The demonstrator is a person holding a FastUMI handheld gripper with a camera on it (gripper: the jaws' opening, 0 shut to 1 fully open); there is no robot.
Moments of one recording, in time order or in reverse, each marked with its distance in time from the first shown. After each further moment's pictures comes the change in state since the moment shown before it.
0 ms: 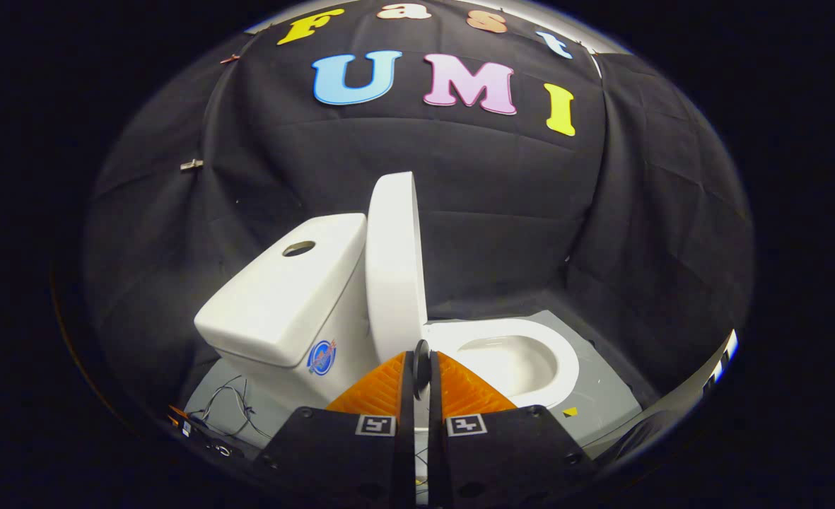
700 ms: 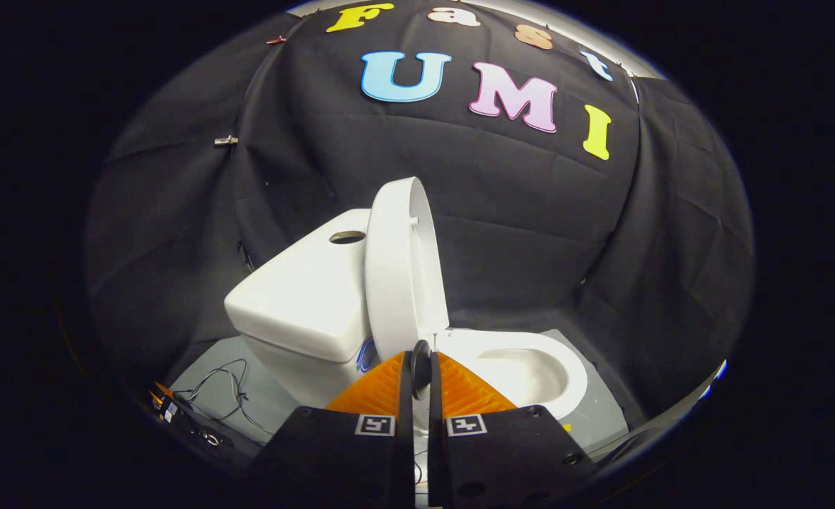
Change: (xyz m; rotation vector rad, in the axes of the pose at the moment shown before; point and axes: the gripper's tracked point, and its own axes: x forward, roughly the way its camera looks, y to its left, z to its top) arm -0.001 0.039 -0.005 -0.101 -0.028 0.036
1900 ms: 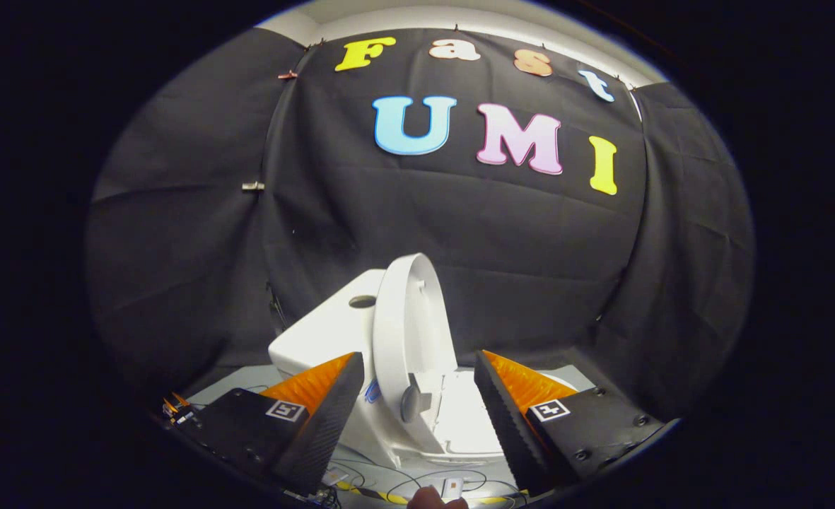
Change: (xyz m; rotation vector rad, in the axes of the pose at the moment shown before) arm -0.064 -0.023 0.090 0.022 -0.210 0.108
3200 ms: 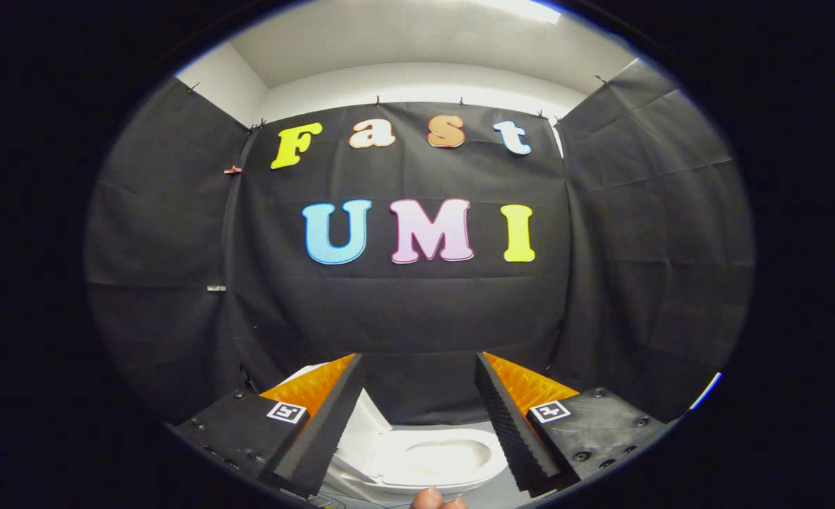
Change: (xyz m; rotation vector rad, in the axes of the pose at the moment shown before) arm -0.145 -0.209 0.147 0.119 -0.298 -0.143
